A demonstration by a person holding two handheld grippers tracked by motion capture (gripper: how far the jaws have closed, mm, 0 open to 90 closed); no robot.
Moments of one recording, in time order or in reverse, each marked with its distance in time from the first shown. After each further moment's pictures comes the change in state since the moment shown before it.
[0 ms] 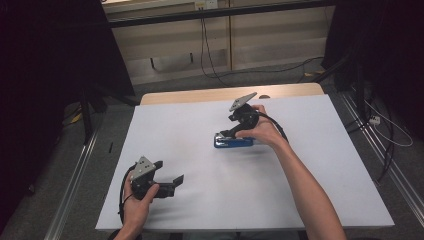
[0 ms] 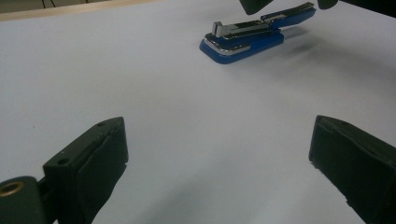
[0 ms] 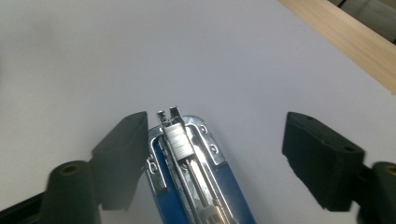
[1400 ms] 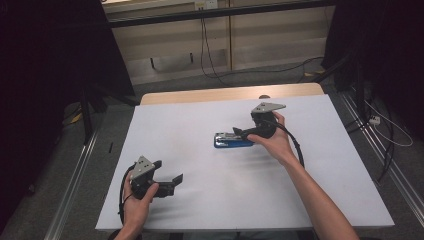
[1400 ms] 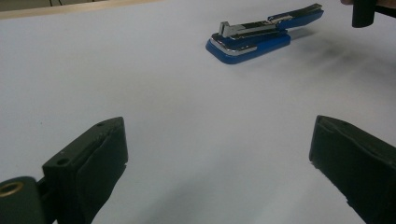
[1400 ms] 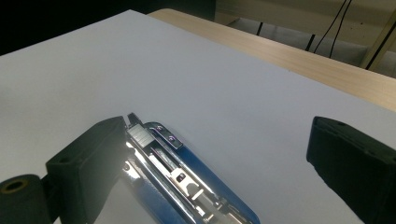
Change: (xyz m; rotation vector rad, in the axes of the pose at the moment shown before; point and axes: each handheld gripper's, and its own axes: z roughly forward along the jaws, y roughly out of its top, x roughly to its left) left arm 0.002 -0.001 0.000 -0.002 0.019 -0.014; right arm 0.014 -0.043 -0.039 -0.236 -0.246 0.249
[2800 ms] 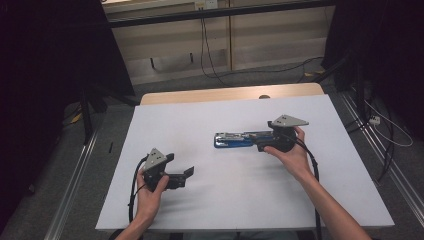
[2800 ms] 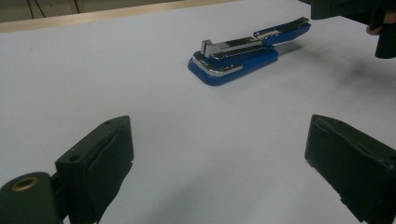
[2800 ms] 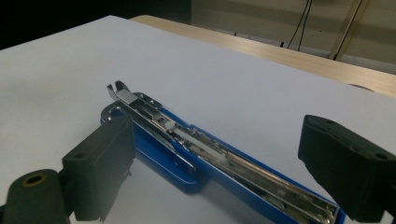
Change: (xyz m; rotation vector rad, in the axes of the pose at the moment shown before) left arm -0.010 0.017 0.034 -0.021 -0.056 0.019; right arm -0.001 -0.039 -0.051 -0.066 -0.101 0.021
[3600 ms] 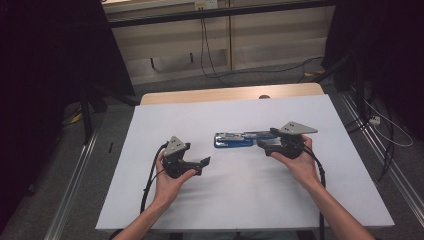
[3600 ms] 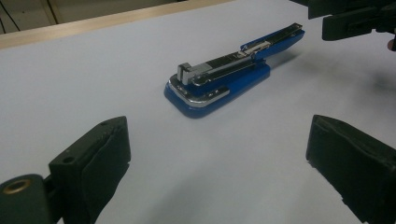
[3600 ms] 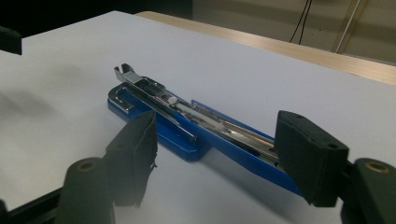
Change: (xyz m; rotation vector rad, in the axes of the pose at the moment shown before) left arm -0.008 0.025 0.053 0.014 -0.044 0.041; right arm -0.002 -0.016 -0.021 -0.008 0.007 -0.009
